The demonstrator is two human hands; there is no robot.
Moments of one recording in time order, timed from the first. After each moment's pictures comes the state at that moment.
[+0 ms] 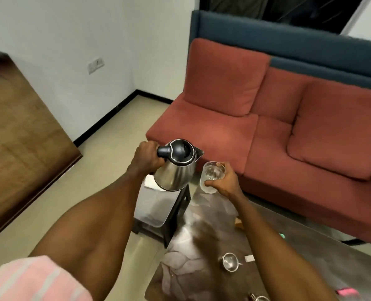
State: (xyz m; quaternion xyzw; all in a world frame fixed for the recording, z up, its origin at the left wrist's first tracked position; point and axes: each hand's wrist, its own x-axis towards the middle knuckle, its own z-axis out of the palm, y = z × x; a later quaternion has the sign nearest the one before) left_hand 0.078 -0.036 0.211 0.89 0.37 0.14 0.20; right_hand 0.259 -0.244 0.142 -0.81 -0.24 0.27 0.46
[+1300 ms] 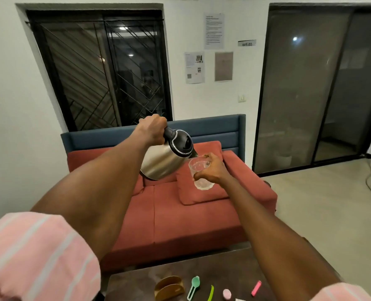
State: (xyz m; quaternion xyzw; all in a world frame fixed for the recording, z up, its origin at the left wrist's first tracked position) left_hand 0.360 -0.397 0.554 0.97 0.02 0.20 -0.10; right_hand 0.406 -0.599 0.415 -0.85 -0.16 -0.02 0.50
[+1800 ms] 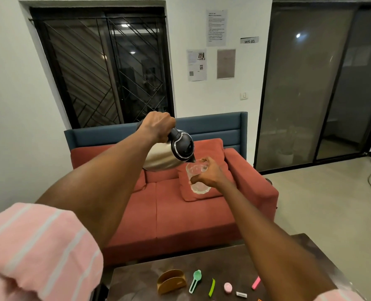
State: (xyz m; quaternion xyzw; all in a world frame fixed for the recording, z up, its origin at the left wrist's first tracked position) left_hand 0.343 -0.414 0.559 0.94 -0.03 0.19 -0.29; right_hand 0.384 -0.585 0.396 -0.84 -0.14 0.01 0.52
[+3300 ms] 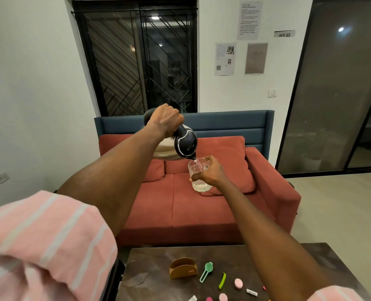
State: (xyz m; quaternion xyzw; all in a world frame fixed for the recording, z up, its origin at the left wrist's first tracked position) left_hand 0.309 -0.369 0.551 0.91 -0.01 0.18 -0.37; right_hand 0.361 -0.528 0.380 -0.84 -0.18 0.02 0.51
